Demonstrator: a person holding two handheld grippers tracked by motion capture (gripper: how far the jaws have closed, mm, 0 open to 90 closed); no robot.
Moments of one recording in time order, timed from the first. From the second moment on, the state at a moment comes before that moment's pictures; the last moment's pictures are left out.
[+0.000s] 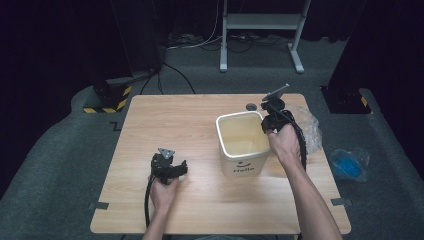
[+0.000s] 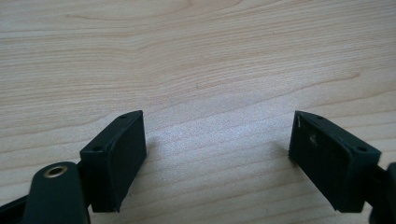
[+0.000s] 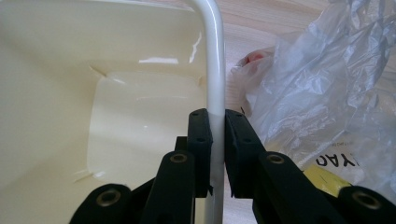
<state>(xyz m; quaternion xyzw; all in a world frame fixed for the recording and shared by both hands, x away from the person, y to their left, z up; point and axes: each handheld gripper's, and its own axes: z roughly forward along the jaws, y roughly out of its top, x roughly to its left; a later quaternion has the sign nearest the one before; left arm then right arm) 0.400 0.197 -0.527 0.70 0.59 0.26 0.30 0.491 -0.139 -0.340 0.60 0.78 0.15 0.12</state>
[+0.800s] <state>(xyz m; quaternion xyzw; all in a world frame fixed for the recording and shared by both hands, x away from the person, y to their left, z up) 0.400 0.197 -0.527 0.70 0.59 0.26 0.30 0.494 -0.139 -0.343 0.61 0.77 0.14 0.12</state>
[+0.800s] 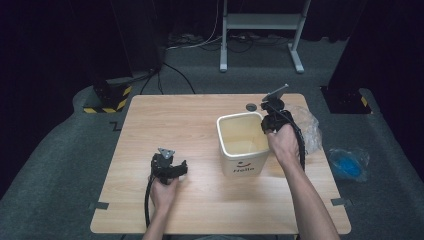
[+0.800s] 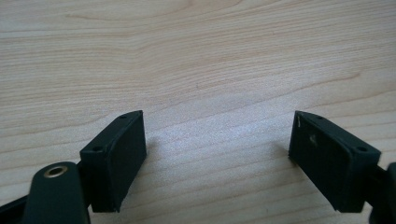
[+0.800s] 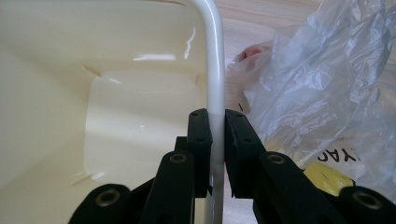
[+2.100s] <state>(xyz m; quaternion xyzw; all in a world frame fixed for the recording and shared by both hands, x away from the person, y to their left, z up) 0.400 0.197 -0.527 0.70 0.59 0.26 0.30 0.493 -0.140 -0.345 0.60 0.77 0.15 0.11</state>
